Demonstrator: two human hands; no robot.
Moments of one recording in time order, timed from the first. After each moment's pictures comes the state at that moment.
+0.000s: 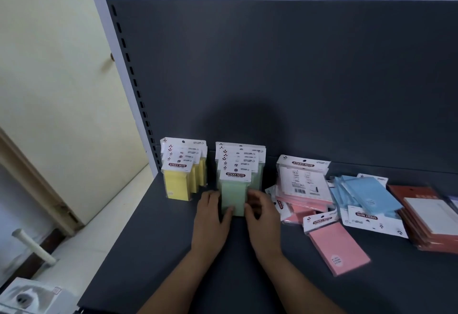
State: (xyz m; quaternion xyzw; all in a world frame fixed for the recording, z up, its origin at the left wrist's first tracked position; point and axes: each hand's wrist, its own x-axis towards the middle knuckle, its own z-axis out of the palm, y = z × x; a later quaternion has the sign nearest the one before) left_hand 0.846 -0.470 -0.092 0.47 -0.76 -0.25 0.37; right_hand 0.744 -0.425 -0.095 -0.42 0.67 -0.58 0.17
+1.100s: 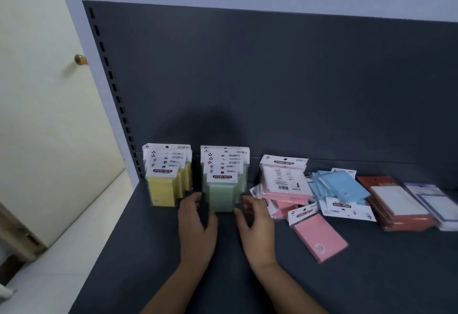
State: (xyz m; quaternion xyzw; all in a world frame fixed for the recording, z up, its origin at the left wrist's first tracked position) left_hand 0.852 -0.463 -0.095 0.46 -0.67 -0.33 0.48; right_hand 0.749 -0.409 -0.093 -0.43 0.70 -0.56 0.09
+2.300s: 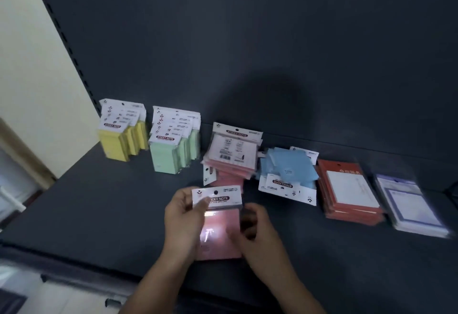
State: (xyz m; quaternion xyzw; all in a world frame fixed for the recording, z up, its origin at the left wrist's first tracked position) left_hand 0.737 -0.340 -0.061 0.53 -0.42 -0.55 0.50; right_hand 0.622 -0.265 -0.069 -0.46 0.69 -0.41 0.37
